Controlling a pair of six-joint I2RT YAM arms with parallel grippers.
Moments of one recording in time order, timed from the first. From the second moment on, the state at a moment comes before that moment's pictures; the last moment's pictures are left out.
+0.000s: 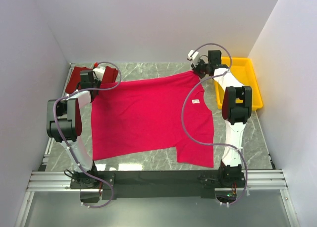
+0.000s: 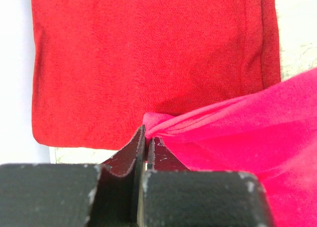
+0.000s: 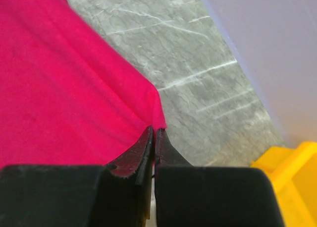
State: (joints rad) left arm 0.07 1.86 1.13 0.15 -0.09 0.42; right arm 0.05 2.25 1.86 -0.32 -0.48 -0.81
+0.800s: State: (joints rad) left arm 0.07 1.88 1.17 0.13 -0.09 0.42; right arm 0.06 2.31 1.86 -0.20 -0.55 -0.93
